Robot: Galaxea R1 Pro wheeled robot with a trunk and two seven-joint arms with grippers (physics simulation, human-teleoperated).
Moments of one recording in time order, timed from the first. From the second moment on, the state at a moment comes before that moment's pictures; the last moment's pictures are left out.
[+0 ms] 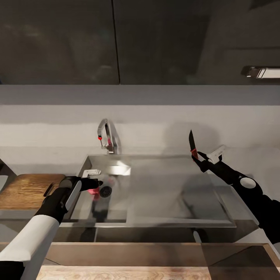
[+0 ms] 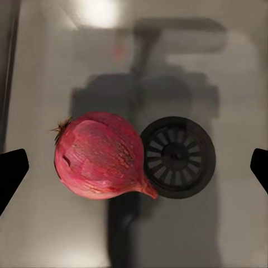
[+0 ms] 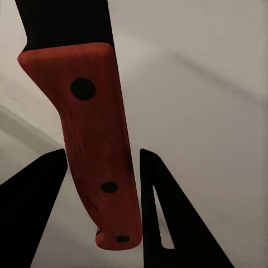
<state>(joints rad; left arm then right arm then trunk) -0.81 0.13 -0.09 -0.89 0.21 0.77 -0.04 -0.66 -0.50 0.25 -1.33 -0.10 0.05 0.30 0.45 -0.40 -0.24</state>
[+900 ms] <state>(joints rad) -0.81 0.13 -0.09 -0.89 0.21 0.77 -0.04 -0.66 -0.50 0.33 -1.48 0.24 0.43 0.28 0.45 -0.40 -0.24</state>
